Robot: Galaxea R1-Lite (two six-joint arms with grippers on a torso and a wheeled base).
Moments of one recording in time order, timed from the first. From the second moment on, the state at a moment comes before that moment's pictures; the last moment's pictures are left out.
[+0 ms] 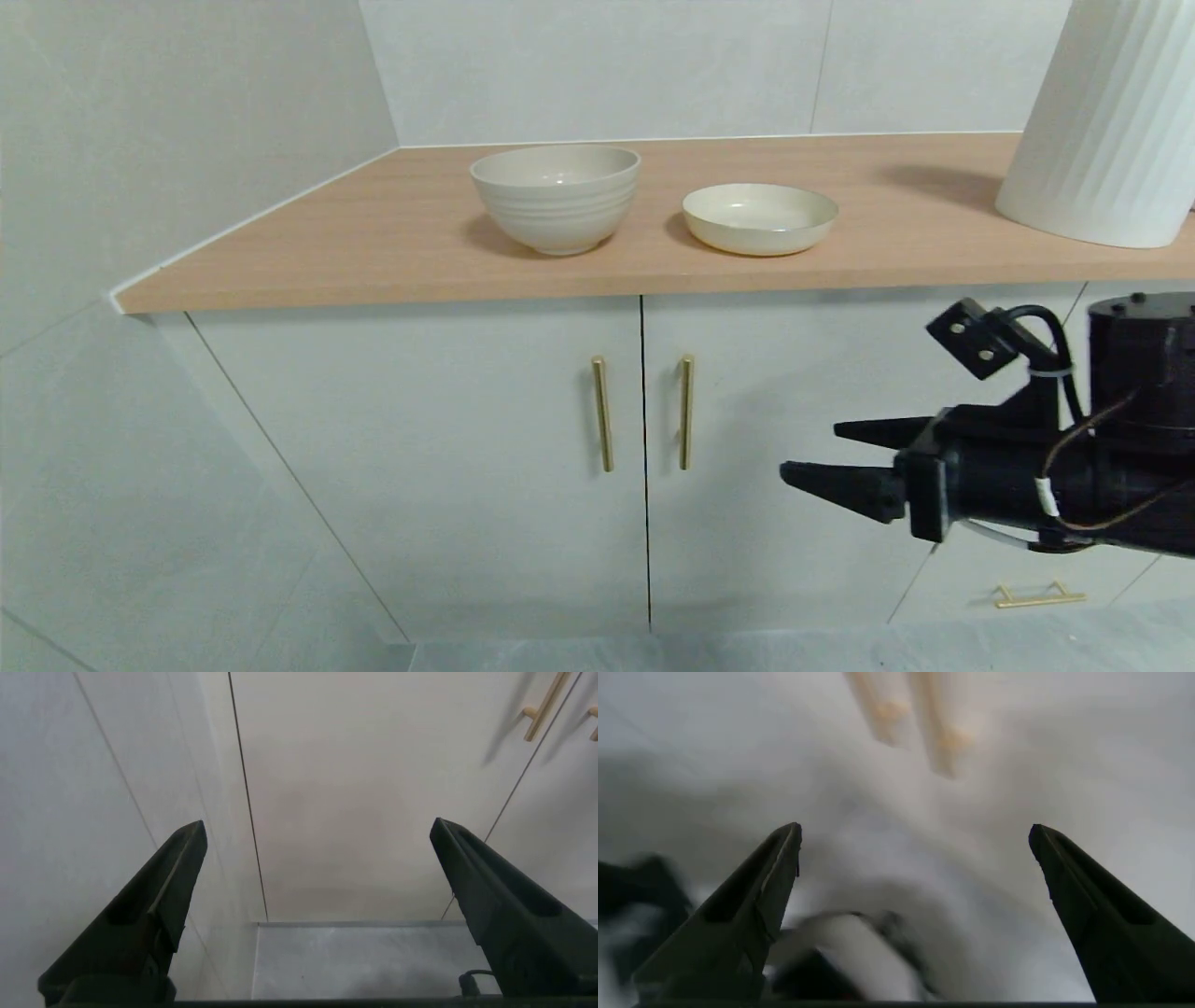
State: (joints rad) left arm 0.00 0.00 0.00 0.00 0.02 -0.01; right arm 0.54 1.50 -0.69 -0.46 0.33 0.13
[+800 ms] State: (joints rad) left arm 0.00 0.00 0.00 0.00 0.02 -0.01; right arm 0.65 1.86 -0.81 -0.83 0.32 0.29
